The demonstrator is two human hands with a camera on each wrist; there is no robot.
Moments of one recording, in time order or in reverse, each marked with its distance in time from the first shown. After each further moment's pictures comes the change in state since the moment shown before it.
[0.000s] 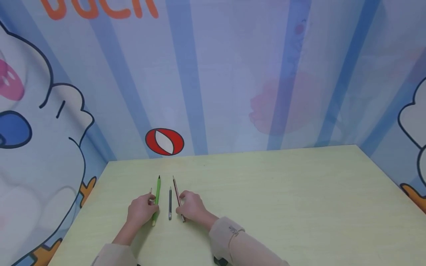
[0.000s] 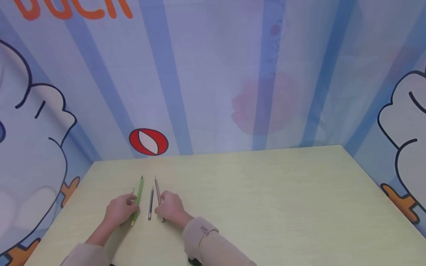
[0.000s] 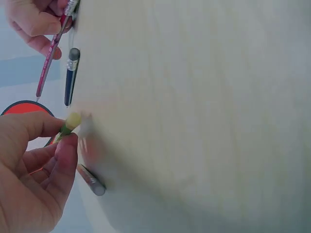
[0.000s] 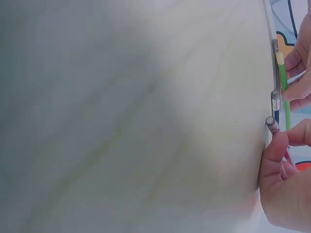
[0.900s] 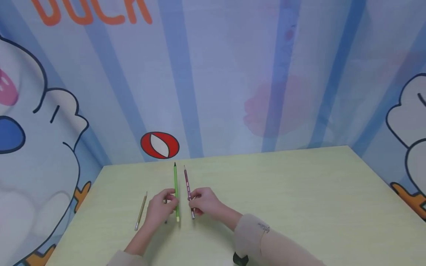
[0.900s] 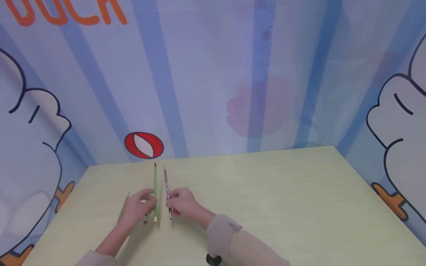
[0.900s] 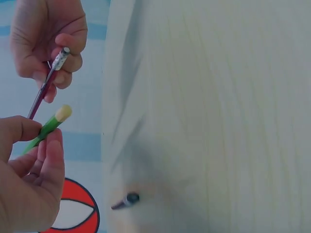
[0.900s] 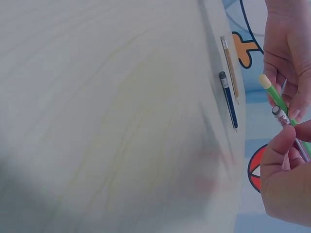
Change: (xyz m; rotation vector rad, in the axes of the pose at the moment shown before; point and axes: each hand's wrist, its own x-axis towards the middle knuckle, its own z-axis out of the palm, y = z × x) left_hand -0.017 0.069 0.018 -0.443 0.004 0.055; right_hand -0.022 0.007 -0.068 0.357 -0.125 0.002
